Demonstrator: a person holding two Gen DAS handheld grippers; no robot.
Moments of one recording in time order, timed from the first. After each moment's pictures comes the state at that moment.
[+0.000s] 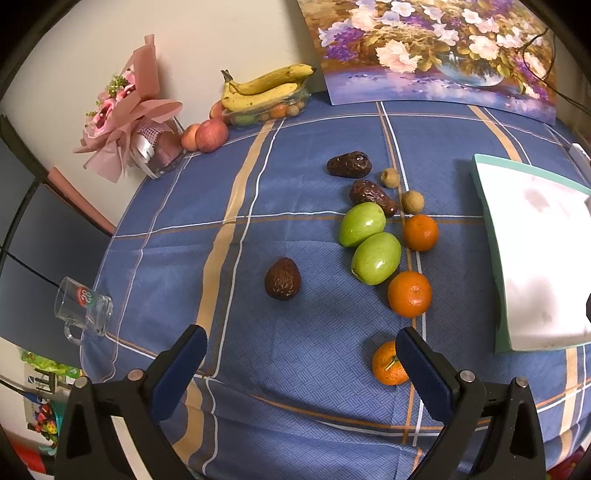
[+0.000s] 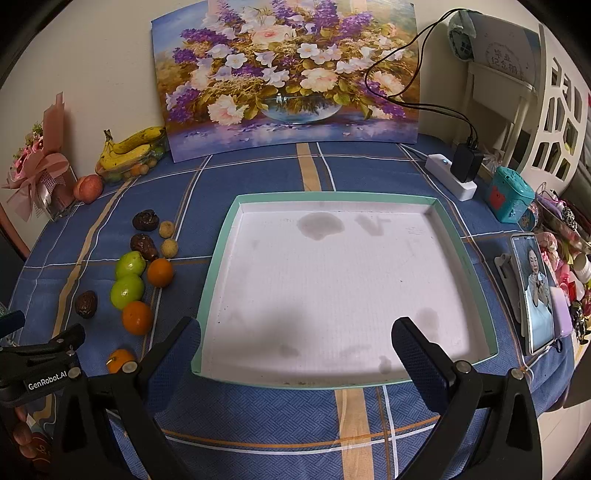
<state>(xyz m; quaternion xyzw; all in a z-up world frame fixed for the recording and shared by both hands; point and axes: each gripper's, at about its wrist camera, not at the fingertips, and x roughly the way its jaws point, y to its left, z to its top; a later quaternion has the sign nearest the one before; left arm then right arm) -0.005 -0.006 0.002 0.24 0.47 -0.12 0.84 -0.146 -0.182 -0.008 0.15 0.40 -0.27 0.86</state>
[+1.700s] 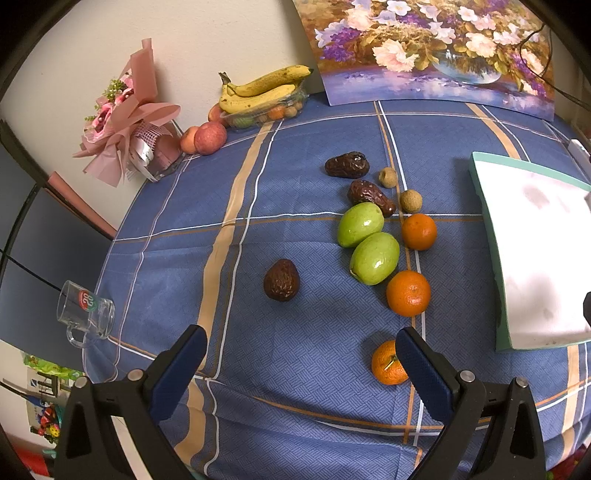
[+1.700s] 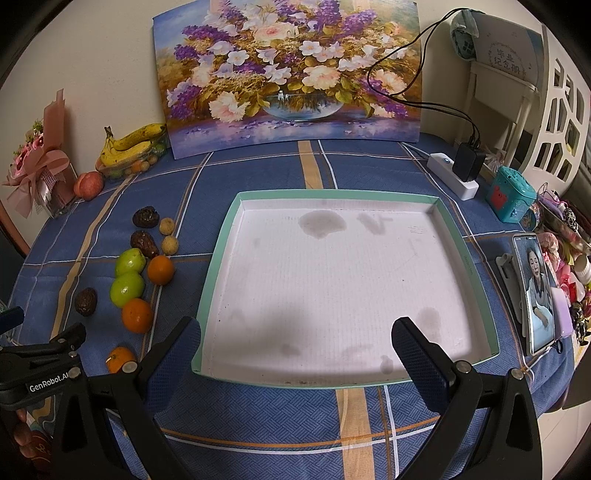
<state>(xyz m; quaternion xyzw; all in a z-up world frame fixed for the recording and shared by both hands) -0.006 -0.011 0.002 0.24 0.47 -0.12 0.84 -0.145 -0.181 -0.008 0.15 0.41 -0.27 0.86</state>
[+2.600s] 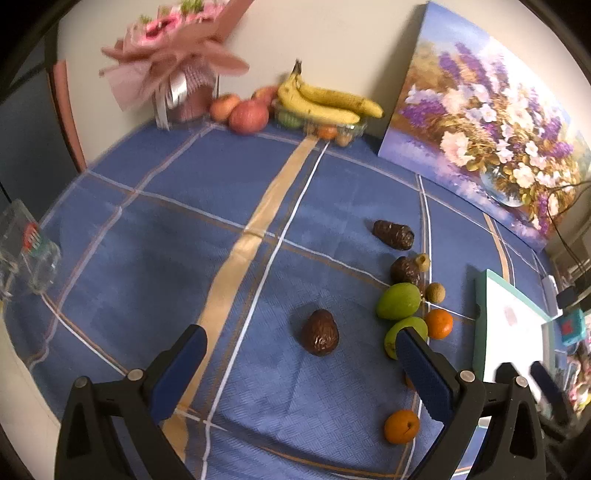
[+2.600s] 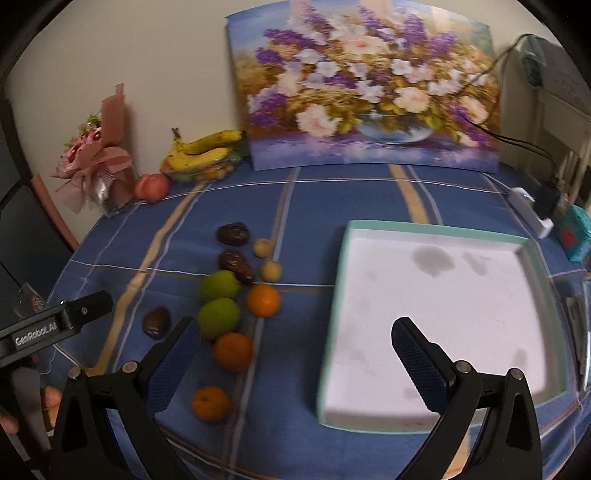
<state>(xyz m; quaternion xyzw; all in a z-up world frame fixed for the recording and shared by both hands) 0.078 0.086 0.005 -0.01 0.50 -0.16 0.85 -0.064 -0.116 0.004 0.15 0.38 -0.16 0.90</state>
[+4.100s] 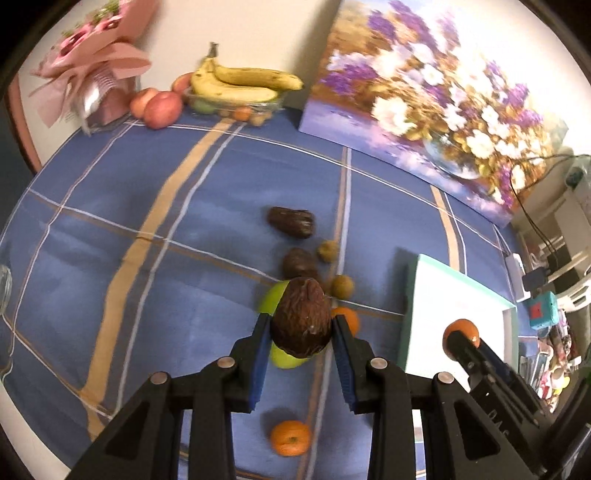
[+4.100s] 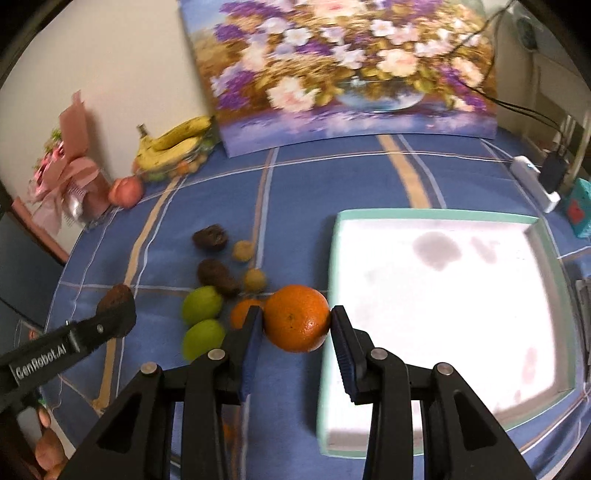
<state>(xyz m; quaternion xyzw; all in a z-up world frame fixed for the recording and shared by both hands) 0.068 -0.021 0.021 0.01 0.54 -0.23 0.81 -0.038 -0.170 -0.001 0.21 0.43 -0.20 0.86</state>
